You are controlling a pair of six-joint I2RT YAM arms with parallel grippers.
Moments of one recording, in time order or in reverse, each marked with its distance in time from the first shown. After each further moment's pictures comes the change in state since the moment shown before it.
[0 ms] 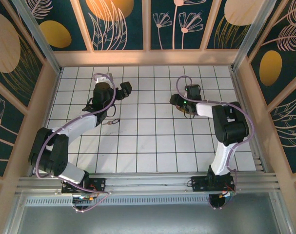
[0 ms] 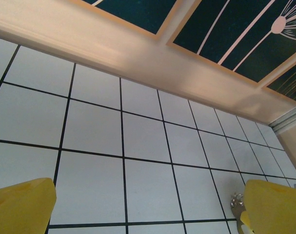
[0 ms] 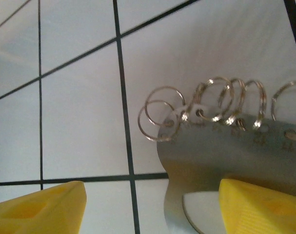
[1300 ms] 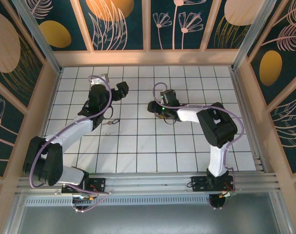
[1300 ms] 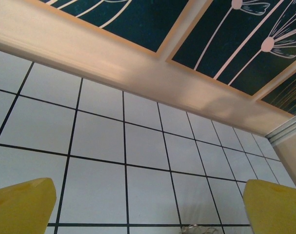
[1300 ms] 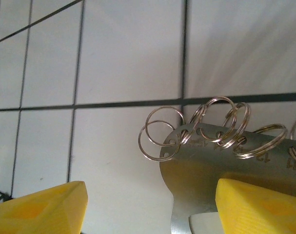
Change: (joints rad) left arm 0.000 -0.112 -0.049 -0.013 -0.038 0.000; right arm 0.316 0.047 0.042 0.029 0.035 0.109
